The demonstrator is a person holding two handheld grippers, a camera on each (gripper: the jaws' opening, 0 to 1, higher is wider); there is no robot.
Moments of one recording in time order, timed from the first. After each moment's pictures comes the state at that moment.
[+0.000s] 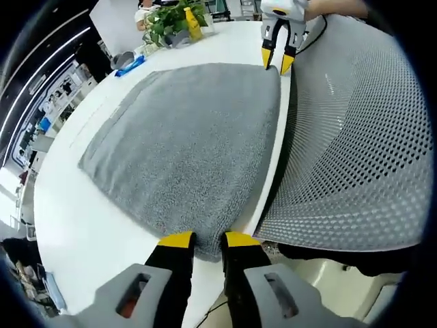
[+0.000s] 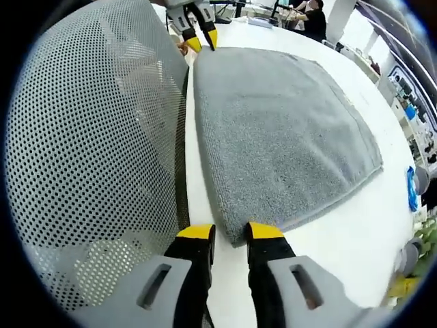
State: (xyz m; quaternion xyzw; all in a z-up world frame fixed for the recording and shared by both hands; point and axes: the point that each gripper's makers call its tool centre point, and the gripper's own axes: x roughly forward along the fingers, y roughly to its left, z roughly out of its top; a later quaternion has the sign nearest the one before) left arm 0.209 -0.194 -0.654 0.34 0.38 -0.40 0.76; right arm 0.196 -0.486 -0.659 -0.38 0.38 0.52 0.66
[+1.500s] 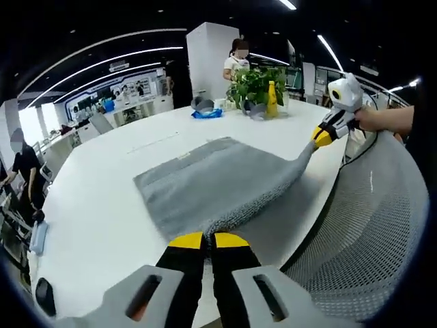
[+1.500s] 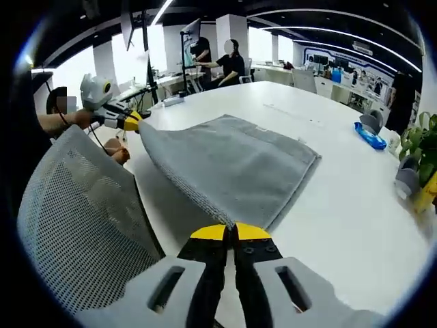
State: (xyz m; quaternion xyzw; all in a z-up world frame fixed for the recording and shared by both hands) left arm 0.244 -0.199 -0.560 0.13 0.26 -0.28 0.92; right arm 0.250 -0.486 -0.572 -0.12 0.31 0.40 0.85
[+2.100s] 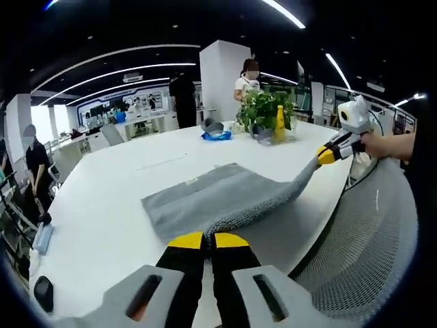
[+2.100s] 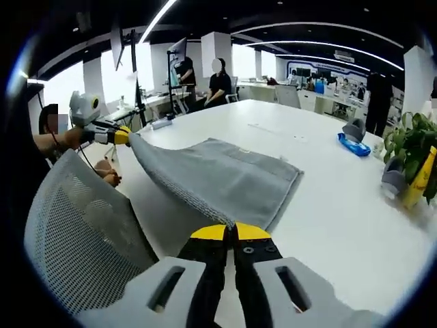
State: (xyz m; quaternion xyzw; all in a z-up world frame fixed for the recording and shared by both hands) left arm 0.247 -0.203 -0.519 0.10 0.20 -0.25 0.94; right arm 0.254 -0.489 -0.539 -0.09 0.26 0.37 0.89
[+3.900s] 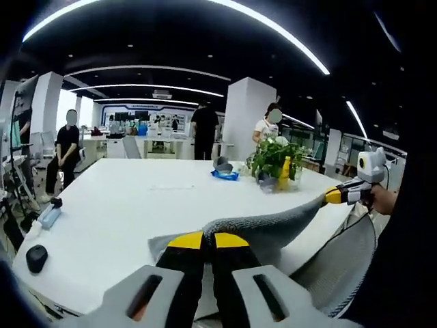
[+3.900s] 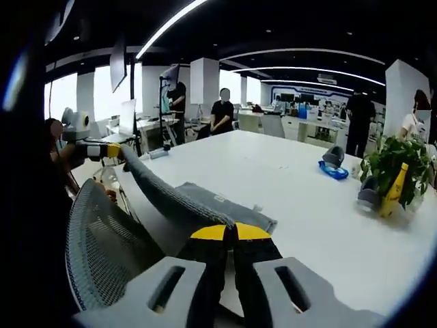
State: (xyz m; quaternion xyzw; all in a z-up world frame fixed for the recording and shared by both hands) left arm 0.198 -0.205 -0.450 -0.03 0.13 -0.20 0.97; right arm 0.205 -0.495 -0.465 -0.07 0.18 0.32 0.93
